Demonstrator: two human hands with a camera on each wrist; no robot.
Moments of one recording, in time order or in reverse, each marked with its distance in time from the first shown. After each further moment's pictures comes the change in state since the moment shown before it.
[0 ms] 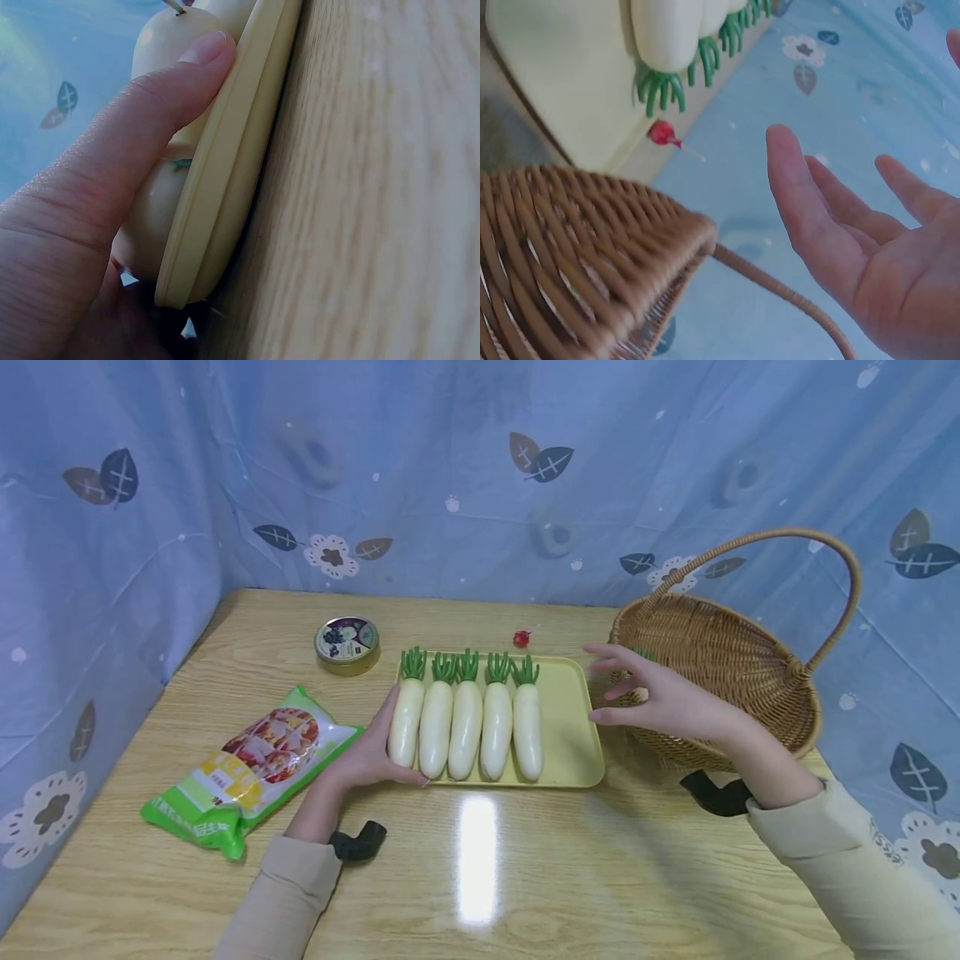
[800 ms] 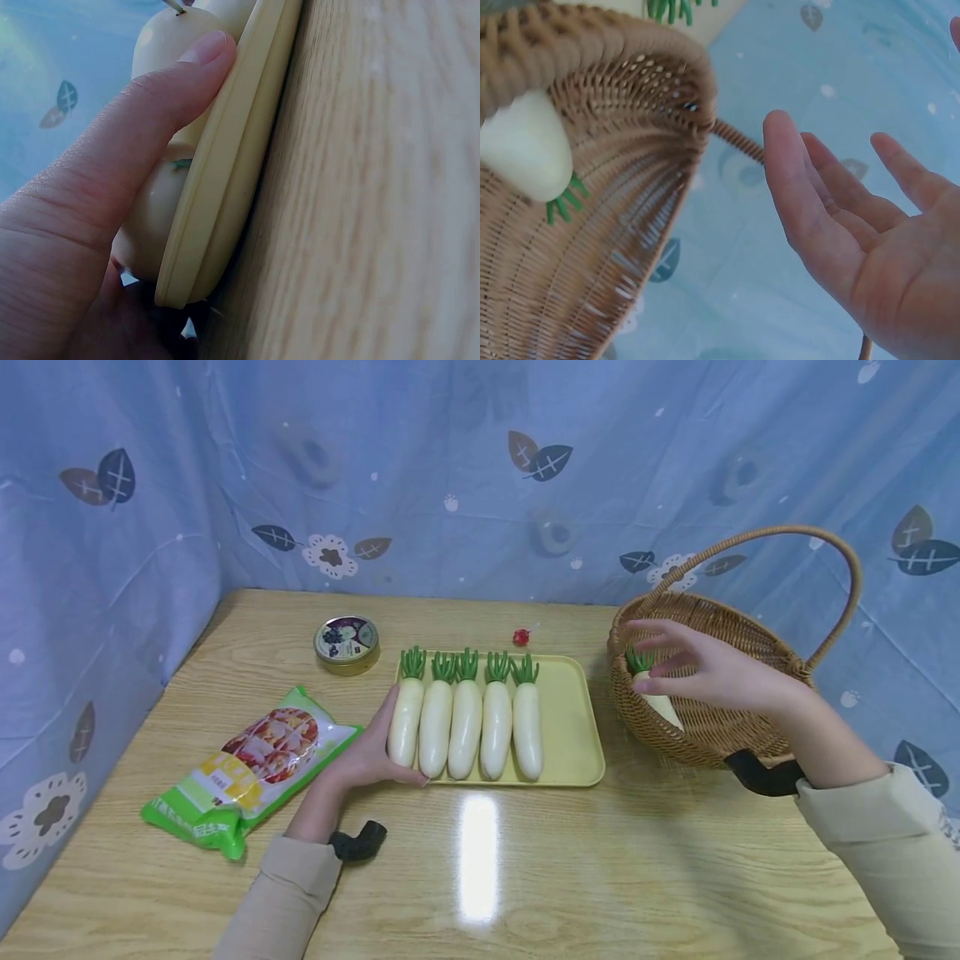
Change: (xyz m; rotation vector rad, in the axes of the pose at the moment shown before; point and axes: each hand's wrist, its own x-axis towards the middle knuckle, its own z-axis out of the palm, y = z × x) left_hand 0.000 0.003 0.000 -0.009 -0.004 0.008; right_hand -0.015 0.008 -0.044 -0.034 0.008 0.034
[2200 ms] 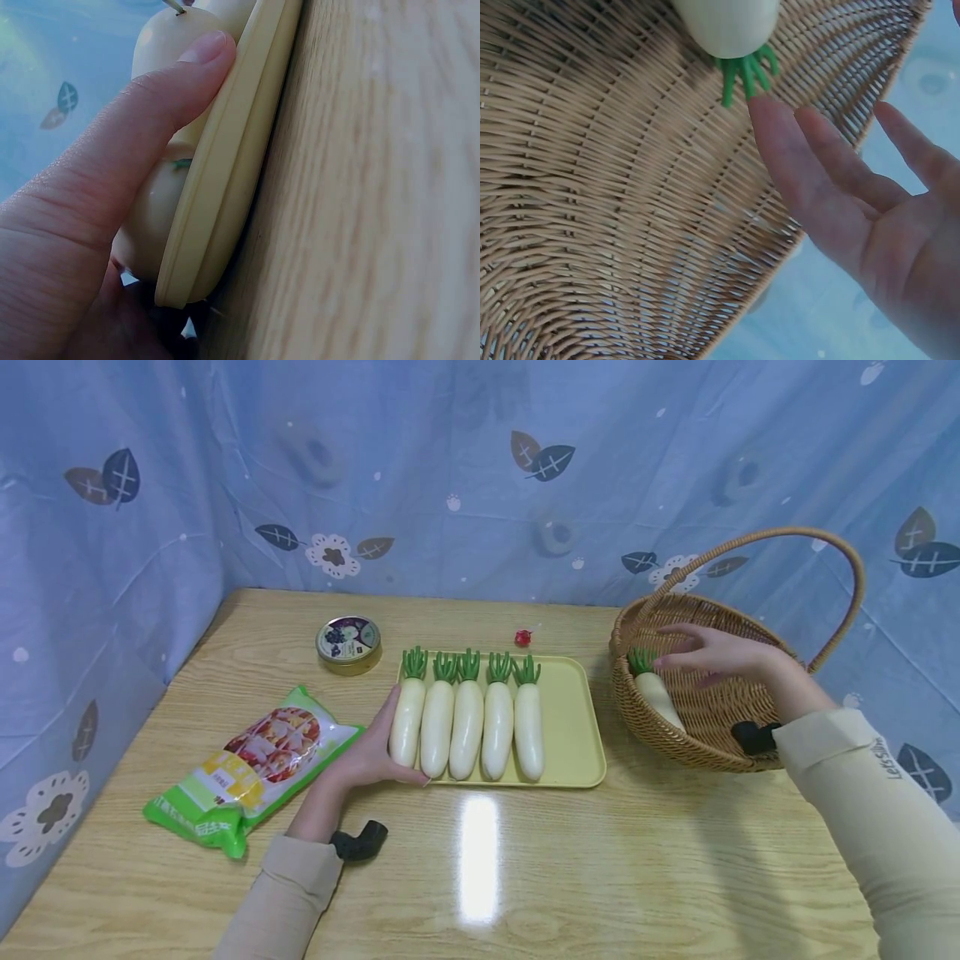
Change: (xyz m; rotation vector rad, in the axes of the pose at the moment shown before) left_hand -0.002 0.004 0.000 0.005 -0.008 -0.016; right_hand 0.038 0.082 -0.032 0.181 -0.199 0.306
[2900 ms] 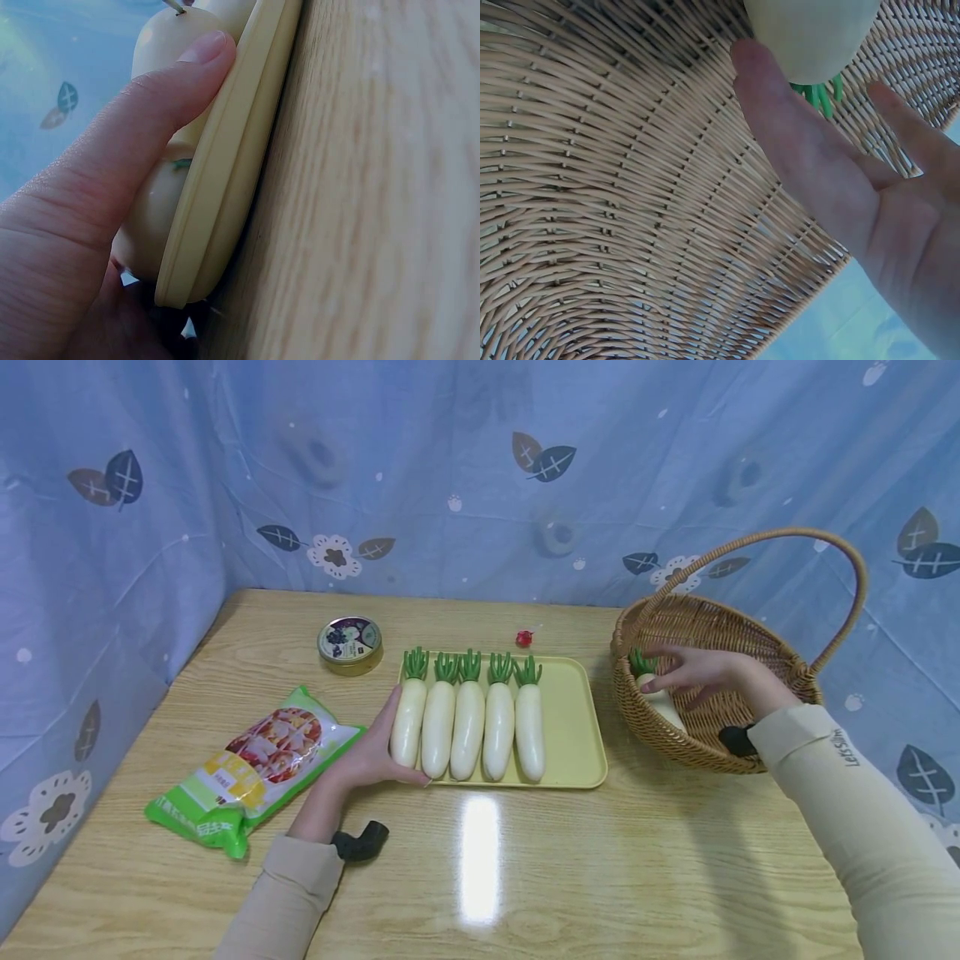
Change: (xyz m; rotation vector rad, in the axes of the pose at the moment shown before) left_hand 0.001 -0.004 0.000 -0.001 -0.001 -0.008; right_hand 0.027 0.015 0.010 0.027 -0.174 0.088
